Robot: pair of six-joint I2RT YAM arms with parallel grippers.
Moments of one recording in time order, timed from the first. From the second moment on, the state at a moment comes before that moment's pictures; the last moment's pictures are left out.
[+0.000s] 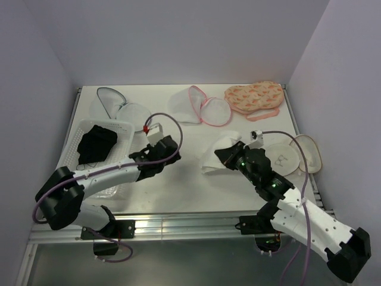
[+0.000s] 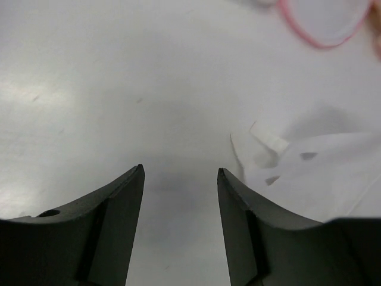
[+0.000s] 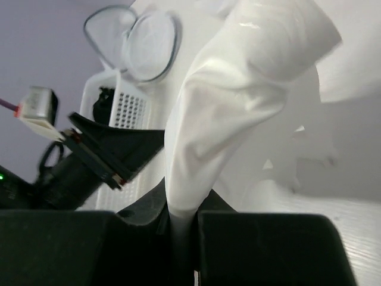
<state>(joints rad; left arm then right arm) -0.88 1.37 0.76 -0.18 -0.52 -1.04 0.66 0.69 0.44 -0.05 0.15 0.99</state>
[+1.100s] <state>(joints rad) -0.88 2.41 1.74 0.23 -0.45 -1.18 0.62 0.37 1.00 -0.76 0.60 0.76</state>
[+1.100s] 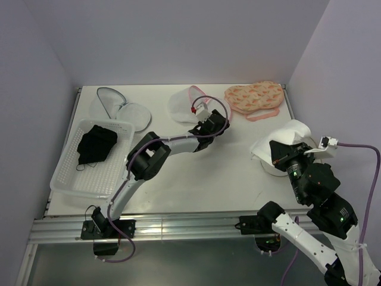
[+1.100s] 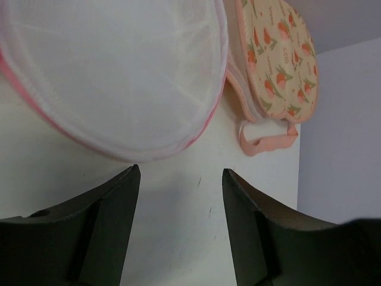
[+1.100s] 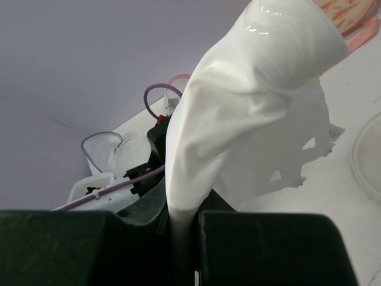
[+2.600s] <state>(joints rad) -0.83 2.04 1.20 0.09 -0.55 -1.32 0.62 0.33 0.95 -0.79 0.58 0.73</state>
